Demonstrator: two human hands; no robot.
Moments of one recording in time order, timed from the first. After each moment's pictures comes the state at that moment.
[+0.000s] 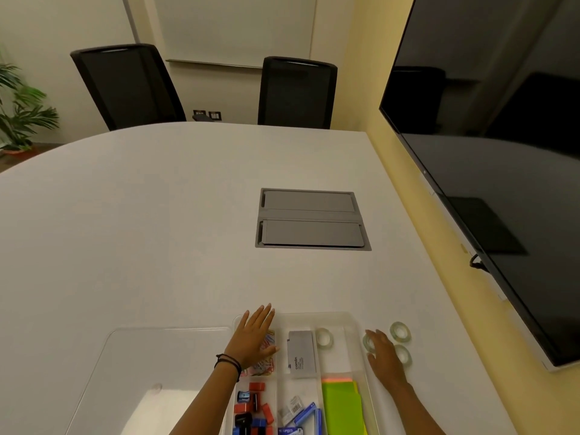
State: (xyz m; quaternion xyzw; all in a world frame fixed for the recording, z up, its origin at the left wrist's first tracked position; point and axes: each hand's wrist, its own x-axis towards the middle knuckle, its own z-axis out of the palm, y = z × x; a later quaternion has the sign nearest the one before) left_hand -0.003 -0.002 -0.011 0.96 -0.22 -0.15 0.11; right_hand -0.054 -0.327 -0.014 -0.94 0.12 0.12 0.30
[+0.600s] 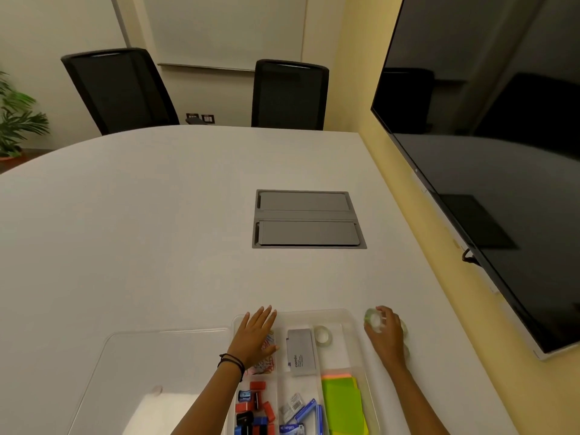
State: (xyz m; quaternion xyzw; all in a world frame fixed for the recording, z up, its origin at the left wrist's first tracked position) left_hand -0.002 -0.008 -0.012 0.96 -0.21 -0.16 0.11; right_hand -0.031 -0.313 0.019 -0.86 0.24 -0.09 0.43
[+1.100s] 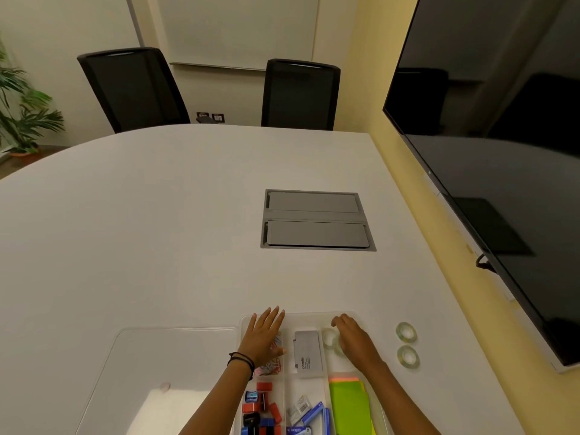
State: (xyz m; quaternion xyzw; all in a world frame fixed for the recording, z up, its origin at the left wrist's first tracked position) left_hand -0.002 -0.013 -0.008 0.96 -0.19 -0.19 0.10; right_hand -0.020 -0.261 0.005 -0.97 -0.07 0.11 0.19
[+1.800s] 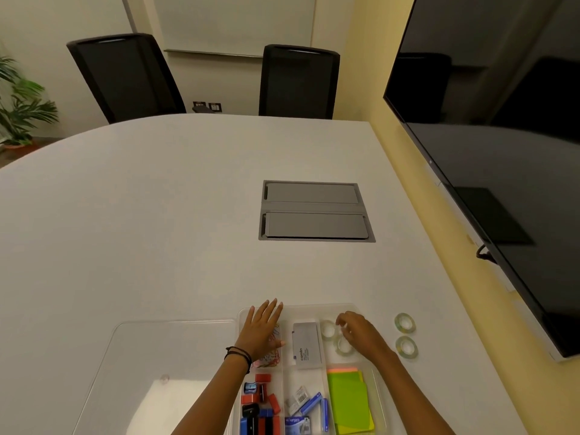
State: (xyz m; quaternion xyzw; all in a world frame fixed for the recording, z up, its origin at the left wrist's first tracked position) left_hand -0.002 -0.012 -0.014 0.96 -0.19 -0.19 0.10; right_hand -0.015 -0.281 0.006 -0.96 -0.05 0.15 0.25
